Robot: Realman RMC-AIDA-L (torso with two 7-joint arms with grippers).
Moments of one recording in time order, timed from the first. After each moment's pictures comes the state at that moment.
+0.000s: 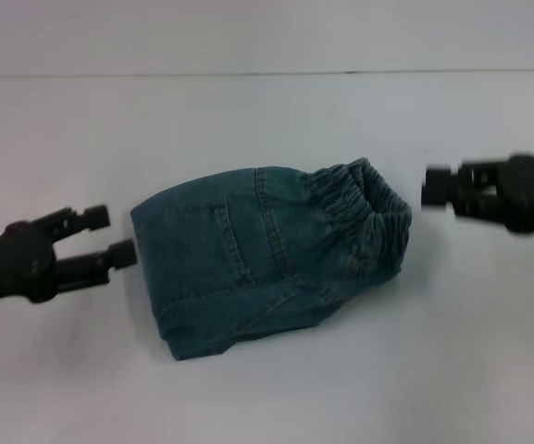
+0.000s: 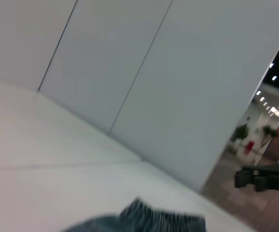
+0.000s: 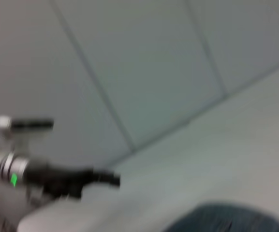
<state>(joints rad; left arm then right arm) -0.30 -1.99 0.85 0.66 1.63 1.67 -1.51 0.58 2.04 -0.40 -0.75 -2.14 -1.84 1.62</state>
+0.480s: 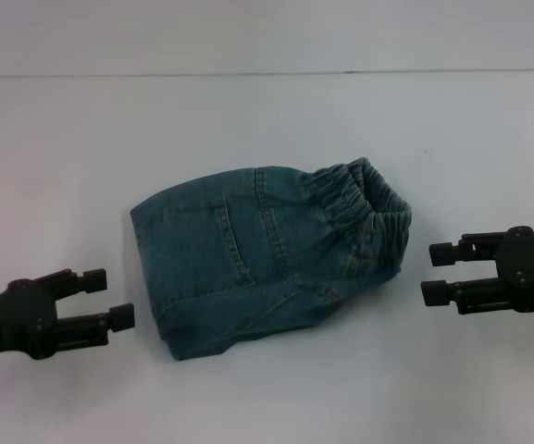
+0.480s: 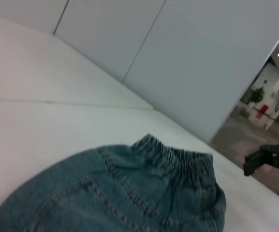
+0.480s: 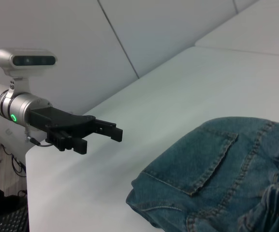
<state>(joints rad) -0.26 -2.01 0.79 0.70 1.84 1.67 -1.55 0.50 2.05 -0.60 -0.85 -2.21 -1.84 1.67</state>
